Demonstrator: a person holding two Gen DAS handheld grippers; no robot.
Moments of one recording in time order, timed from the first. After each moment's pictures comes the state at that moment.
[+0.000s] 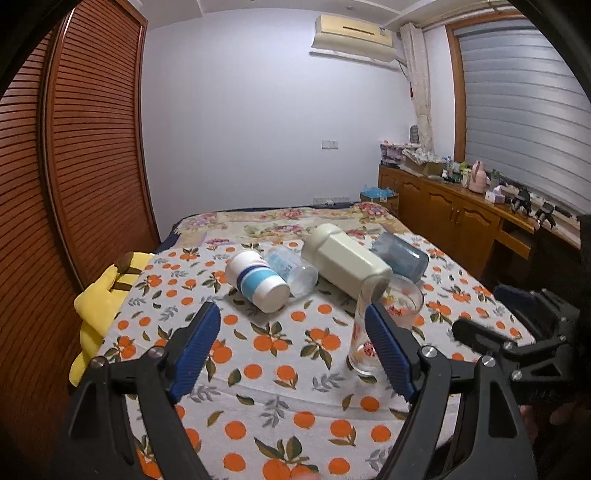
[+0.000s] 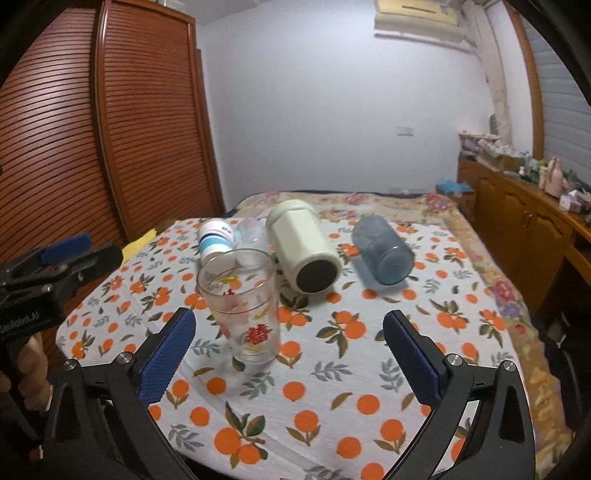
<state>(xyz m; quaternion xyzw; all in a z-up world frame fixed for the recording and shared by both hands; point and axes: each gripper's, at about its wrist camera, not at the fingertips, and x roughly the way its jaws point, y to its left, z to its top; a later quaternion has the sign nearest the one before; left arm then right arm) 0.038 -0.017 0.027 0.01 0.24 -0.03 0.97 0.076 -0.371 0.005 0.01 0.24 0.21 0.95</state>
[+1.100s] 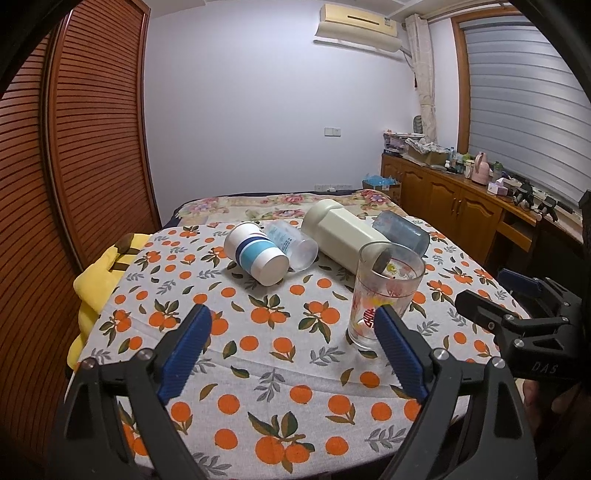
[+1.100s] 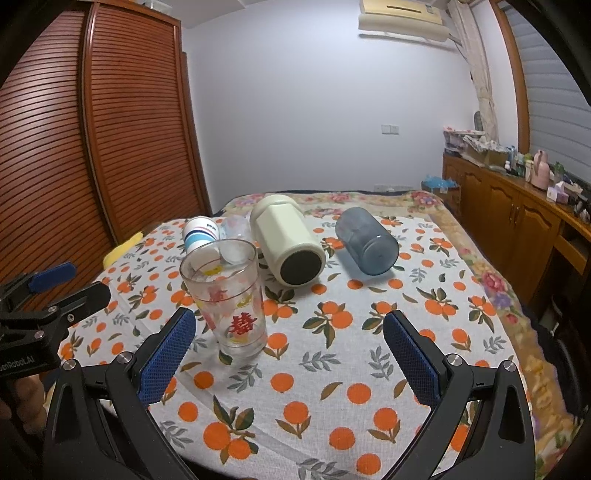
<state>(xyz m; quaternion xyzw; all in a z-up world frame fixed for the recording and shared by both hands) 0.029 -0.020 0.007 0.00 0.26 -0.02 0.97 0.075 -0.374 -0.005 0.01 0.24 0.20 0.95</state>
